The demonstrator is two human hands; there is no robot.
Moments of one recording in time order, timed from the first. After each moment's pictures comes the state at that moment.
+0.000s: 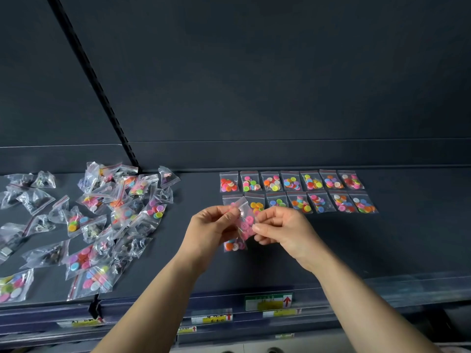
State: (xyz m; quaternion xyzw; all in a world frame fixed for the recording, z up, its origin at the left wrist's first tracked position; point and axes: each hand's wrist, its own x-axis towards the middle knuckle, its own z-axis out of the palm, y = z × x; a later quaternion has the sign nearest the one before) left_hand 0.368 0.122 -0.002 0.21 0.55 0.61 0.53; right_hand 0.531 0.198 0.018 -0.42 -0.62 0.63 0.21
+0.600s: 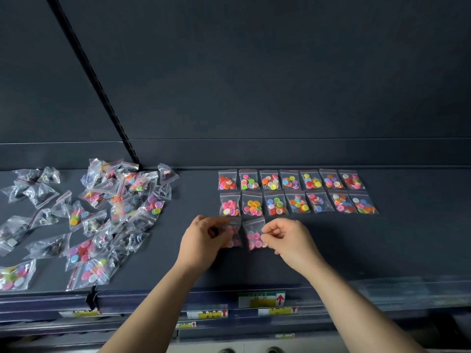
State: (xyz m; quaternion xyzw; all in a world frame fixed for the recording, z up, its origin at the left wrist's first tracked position) left_hand 0.371 0.110 -0.033 0.42 0.78 0.39 0.26; right_hand 0.552 0.207 -0.030 -0.48 -0.73 0.46 0.18
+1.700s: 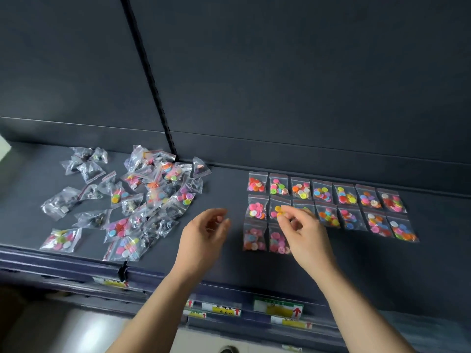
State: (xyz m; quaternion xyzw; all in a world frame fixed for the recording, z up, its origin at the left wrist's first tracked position) left_hand 0.359 0.074 -0.008 0.32 0.79 0.49 0.18; right_hand 0.523 0.210 -0.012 -0.44 -0.78 0.36 0.25
